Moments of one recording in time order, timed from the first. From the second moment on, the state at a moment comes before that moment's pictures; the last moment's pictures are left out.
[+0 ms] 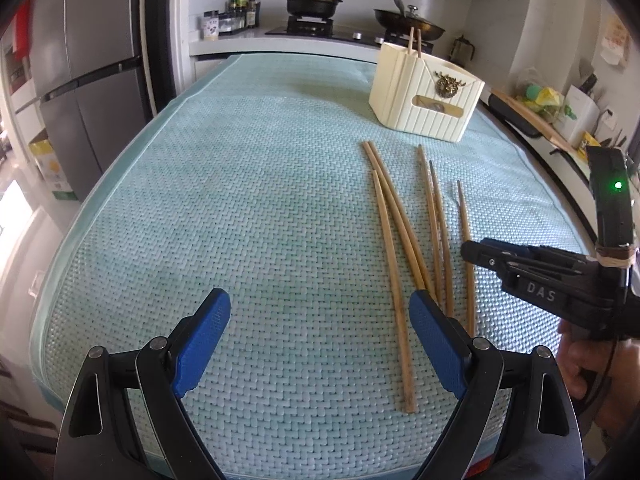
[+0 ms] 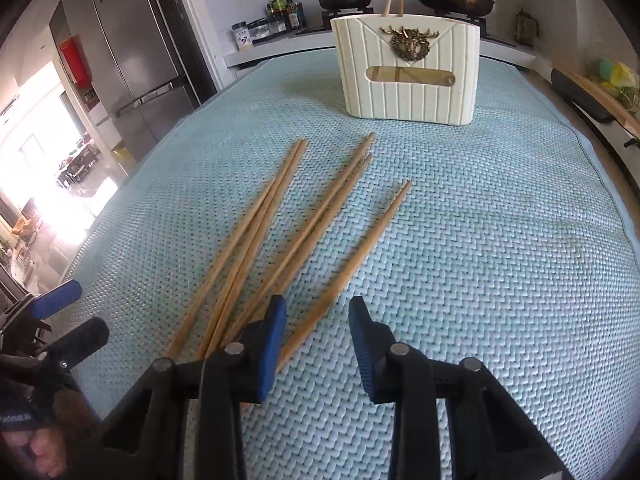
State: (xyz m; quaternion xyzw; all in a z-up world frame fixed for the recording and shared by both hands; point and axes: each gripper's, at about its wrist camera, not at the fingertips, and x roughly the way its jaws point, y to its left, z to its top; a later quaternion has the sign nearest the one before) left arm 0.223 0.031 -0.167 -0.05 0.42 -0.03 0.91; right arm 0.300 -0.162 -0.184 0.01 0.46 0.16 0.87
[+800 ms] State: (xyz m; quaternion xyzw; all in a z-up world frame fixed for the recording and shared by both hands) left arm 0.266 -0.001 -0.202 -0.01 0.47 -0.04 0.88; right arm 0.265 -0.219 -0.190 -0.03 0.45 0.08 0.89
